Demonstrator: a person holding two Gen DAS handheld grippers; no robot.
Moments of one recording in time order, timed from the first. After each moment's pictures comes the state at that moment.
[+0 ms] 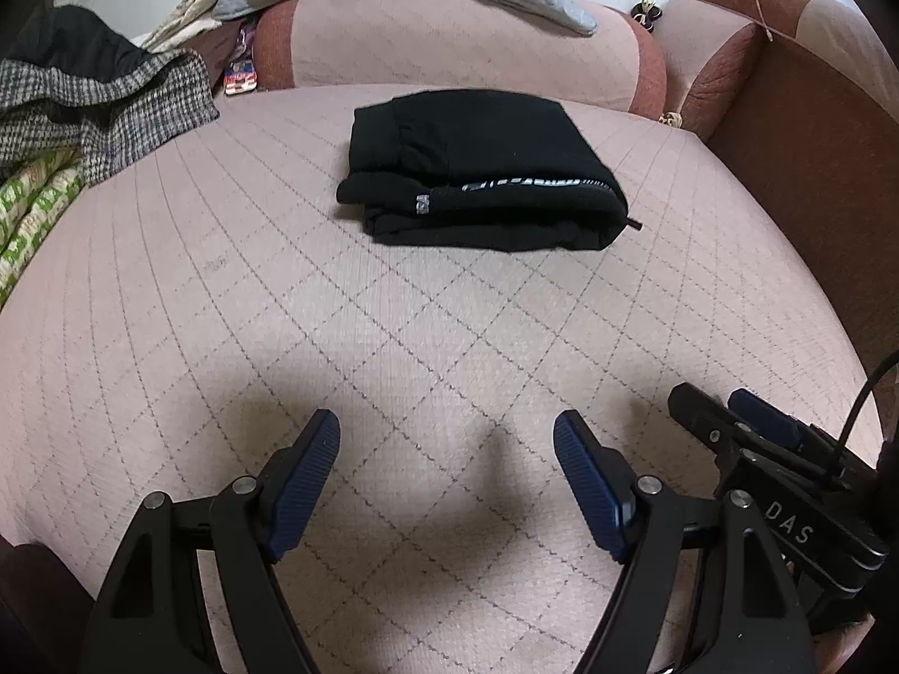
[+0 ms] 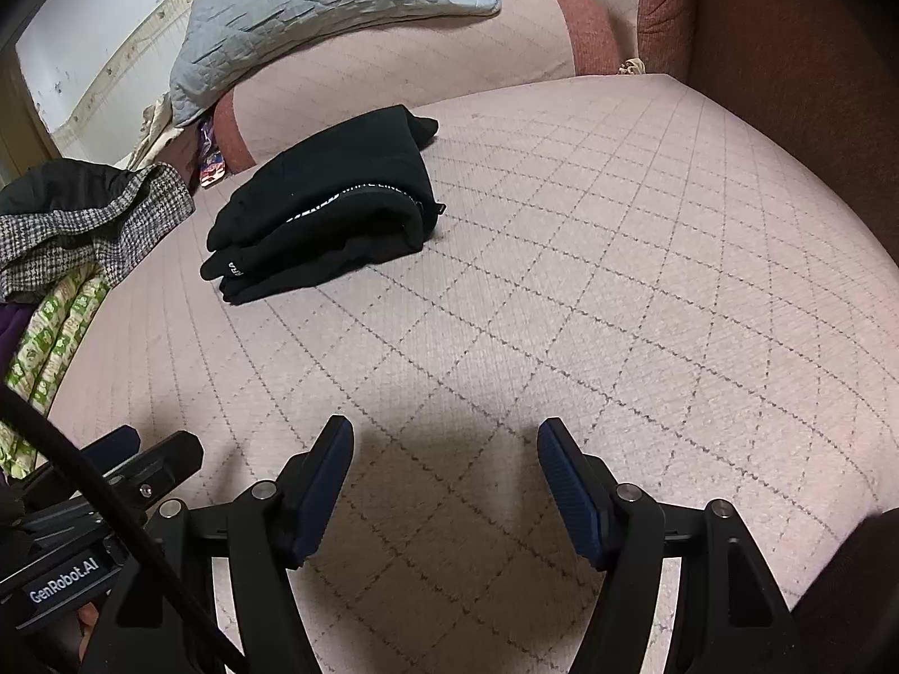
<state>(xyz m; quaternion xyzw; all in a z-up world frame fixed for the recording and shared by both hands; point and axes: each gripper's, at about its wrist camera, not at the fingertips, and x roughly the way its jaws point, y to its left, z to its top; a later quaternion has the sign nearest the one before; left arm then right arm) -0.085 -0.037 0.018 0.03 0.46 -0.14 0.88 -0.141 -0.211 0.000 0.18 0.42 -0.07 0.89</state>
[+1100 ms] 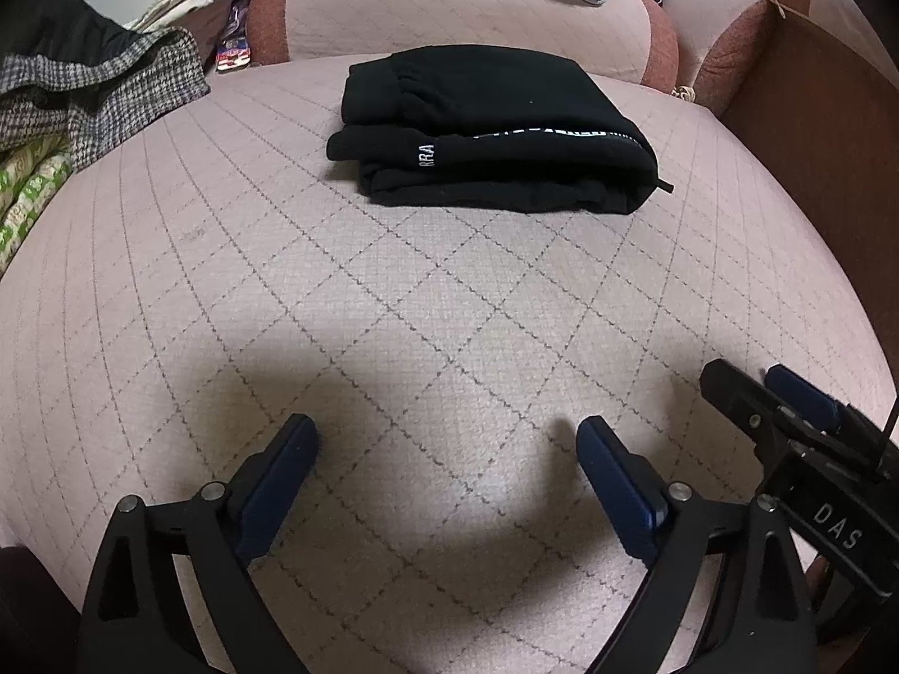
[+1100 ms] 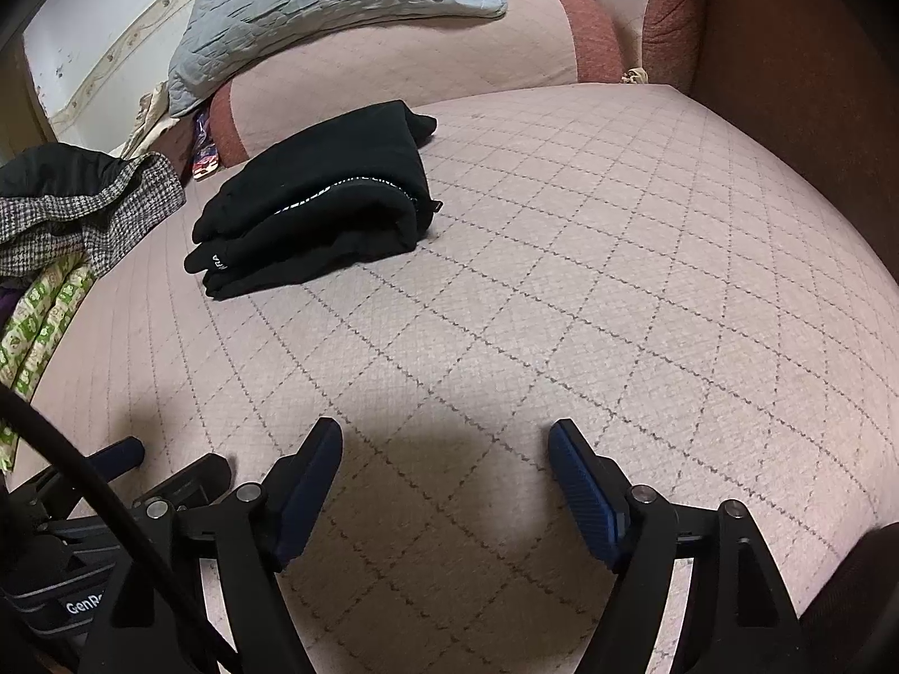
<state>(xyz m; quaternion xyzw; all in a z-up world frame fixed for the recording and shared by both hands) -0.072 -0.040 -0.011 0.05 0.47 -0.14 0.87 -0.130 -0.211 -0.010 0.15 0.42 -0.07 0.89</state>
